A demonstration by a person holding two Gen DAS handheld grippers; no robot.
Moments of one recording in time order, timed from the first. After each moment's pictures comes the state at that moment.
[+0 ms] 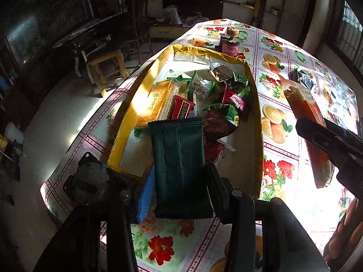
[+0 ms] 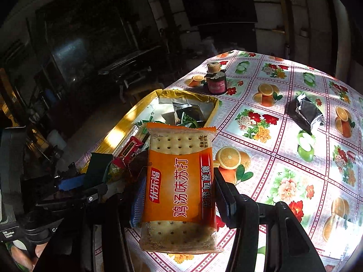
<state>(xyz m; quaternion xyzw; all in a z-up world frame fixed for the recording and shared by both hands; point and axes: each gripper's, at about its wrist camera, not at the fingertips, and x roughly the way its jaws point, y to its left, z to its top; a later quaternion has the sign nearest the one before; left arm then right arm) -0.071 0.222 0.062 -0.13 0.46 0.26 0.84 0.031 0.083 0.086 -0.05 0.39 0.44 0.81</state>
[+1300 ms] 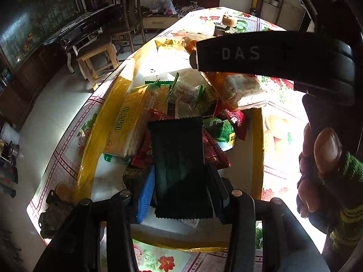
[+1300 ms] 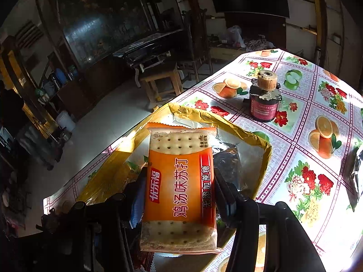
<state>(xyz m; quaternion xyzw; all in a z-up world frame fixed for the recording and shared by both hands) -0.004 0.235 0.039 -0.13 0.49 0.24 0.82 0.122 0.222 0.064 -0.10 0.41 0.49 0.76</state>
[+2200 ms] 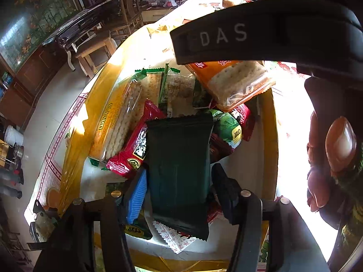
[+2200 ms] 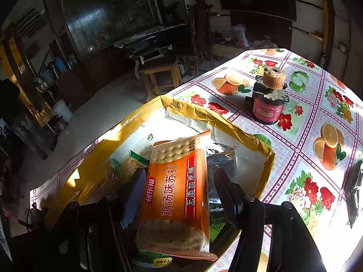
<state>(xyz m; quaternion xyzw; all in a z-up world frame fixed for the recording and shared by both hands) 0.018 0.241 0.016 -0.12 0.52 0.25 0.81 0.131 0.233 0.052 -0.13 0.40 0.49 0.76</state>
